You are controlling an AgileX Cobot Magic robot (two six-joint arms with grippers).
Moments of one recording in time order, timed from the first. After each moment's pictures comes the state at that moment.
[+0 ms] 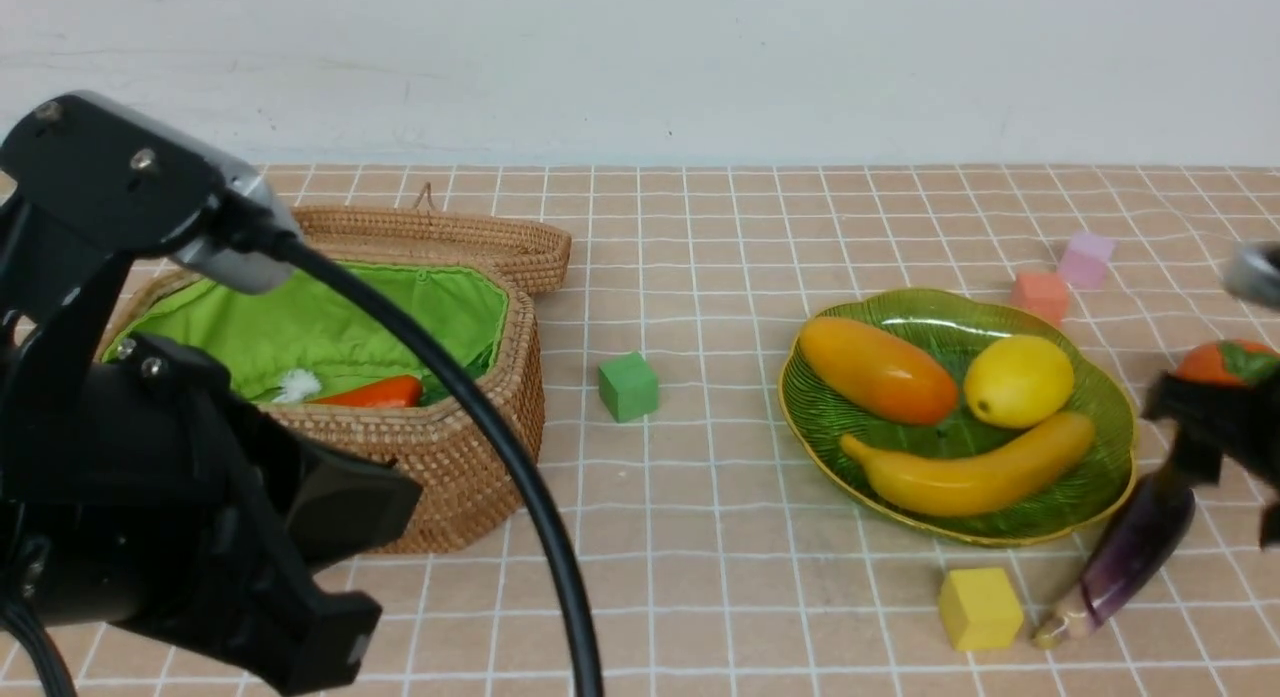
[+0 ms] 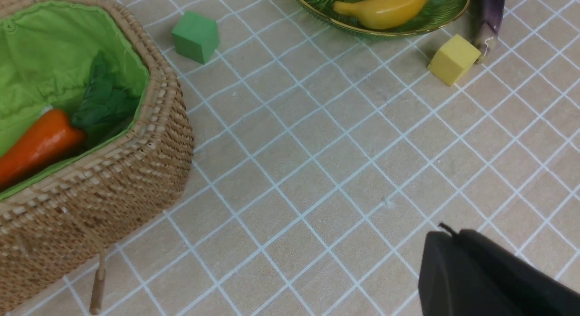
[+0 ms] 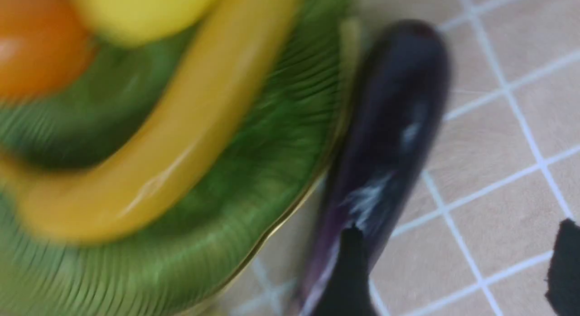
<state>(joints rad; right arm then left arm) -0.06 1.50 -0.92 0.10 0.64 0.42 -0.76 0.91 -0.97 0.03 0.82 -0.13</state>
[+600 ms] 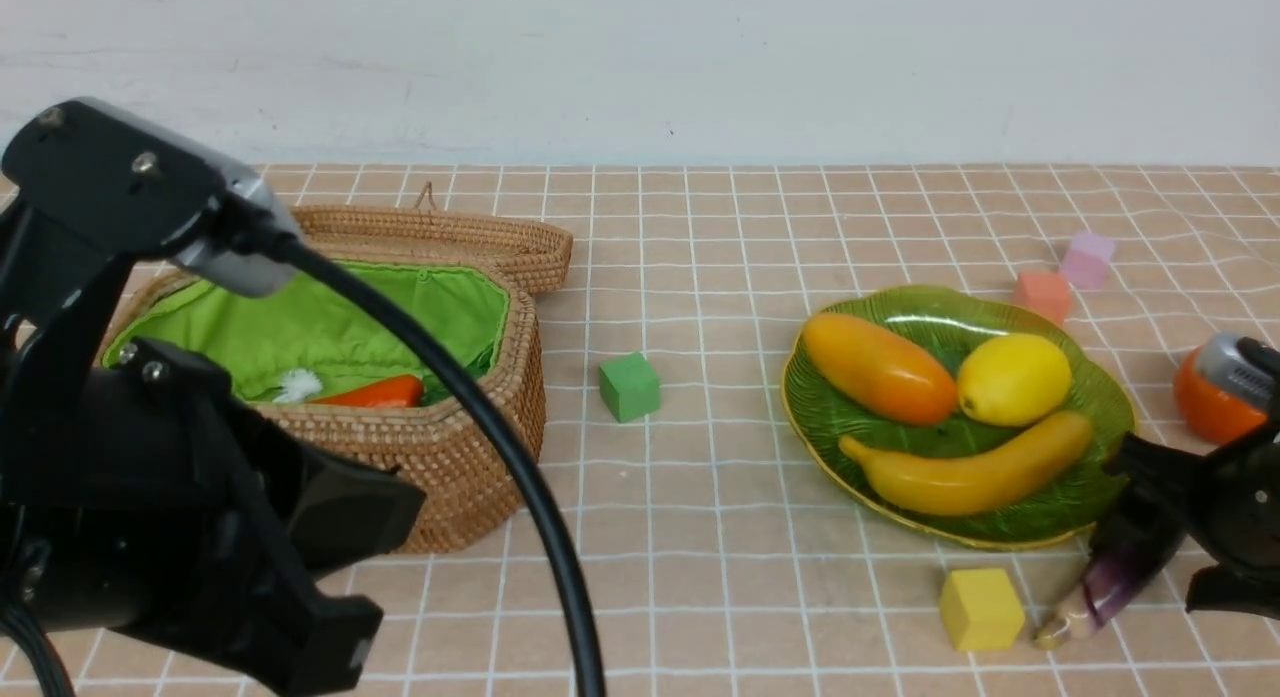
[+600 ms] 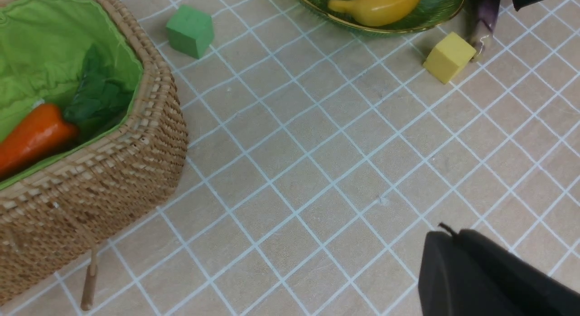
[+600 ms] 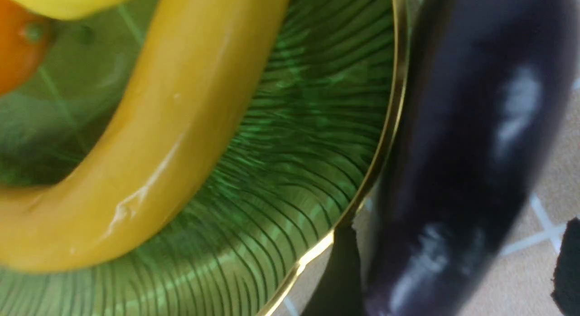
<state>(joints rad) -0.08 1.65 -0.86 0.37 0.50 0.17 -0.76 0.91 -0.97 0.01 0.82 -0.13</state>
